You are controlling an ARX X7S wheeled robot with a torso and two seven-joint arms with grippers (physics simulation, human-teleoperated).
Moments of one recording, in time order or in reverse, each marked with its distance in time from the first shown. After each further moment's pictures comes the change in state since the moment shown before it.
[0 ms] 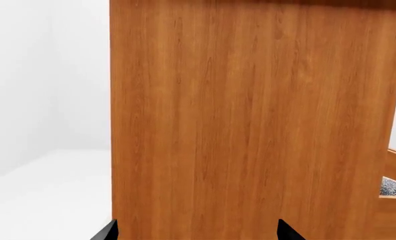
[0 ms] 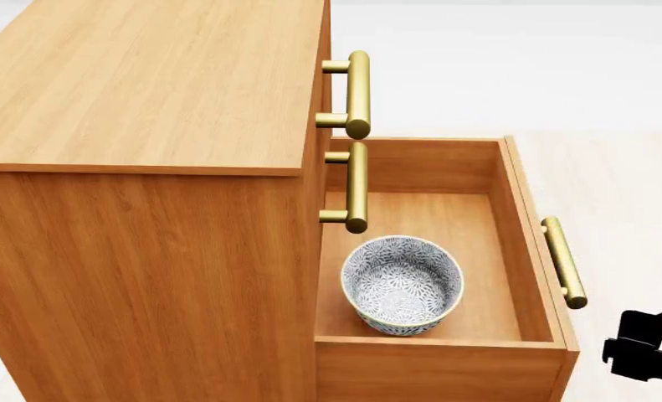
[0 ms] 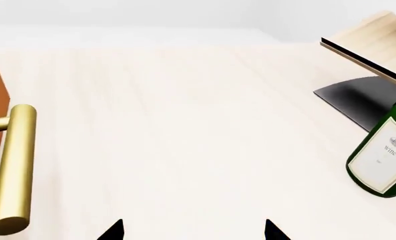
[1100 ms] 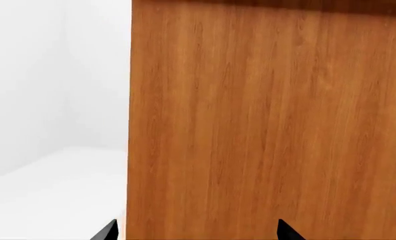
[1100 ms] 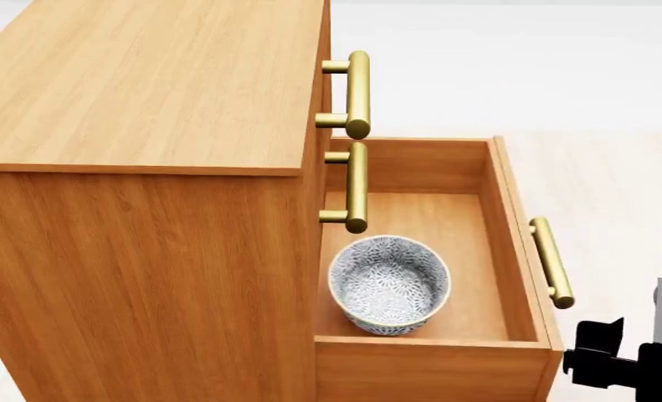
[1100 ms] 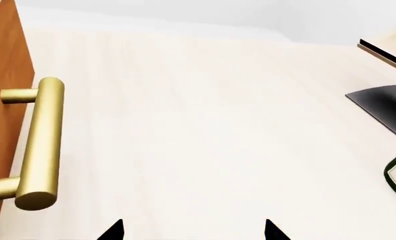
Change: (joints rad) left arm 0.009 0.002 -0.019 0.012 -0.018 0.002 -0.026; right arm 0.002 -0.037 -0.081 0.071 -0.029 -0.063 -0.003
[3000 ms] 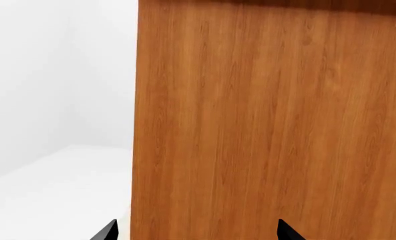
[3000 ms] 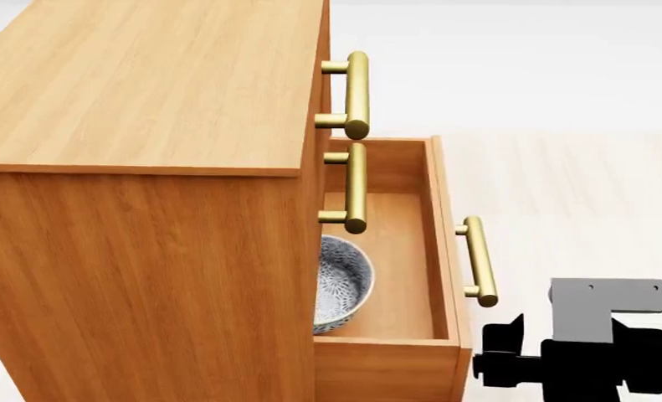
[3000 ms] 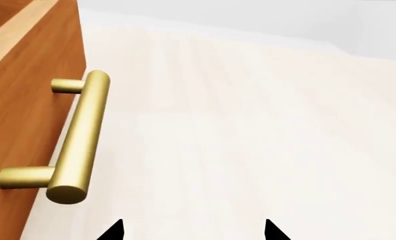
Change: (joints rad) left arm -0.005 -0.002 0.003 -0.007 -0.006 0.005 -0.017; right arm -0.014 -0.096 -0.129 -0.015 0.013 -0.034 -0.028
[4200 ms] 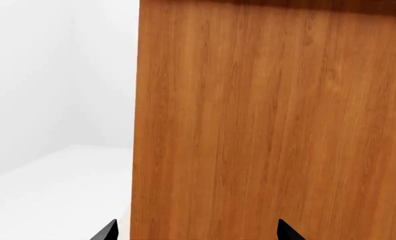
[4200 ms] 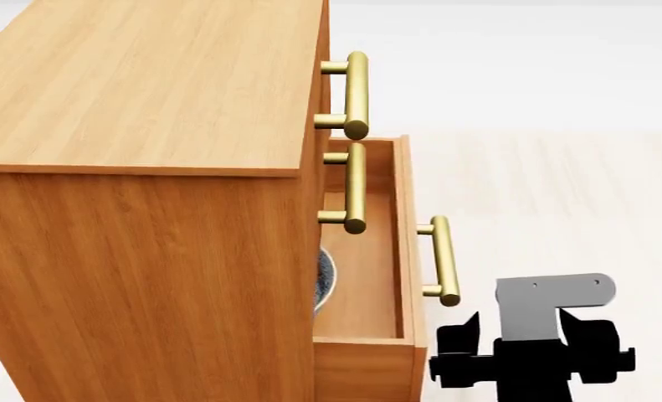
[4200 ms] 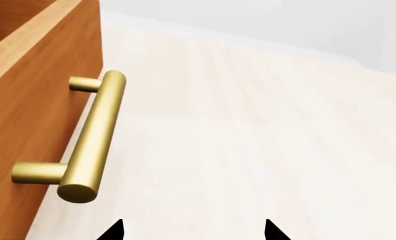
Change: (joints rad) left arm -0.002 -0.003 0.005 -0.006 -0.005 0.010 -0.004; right arm -0.005 -0.054 -0.082 -0.014 -0.013 -0.013 0.027
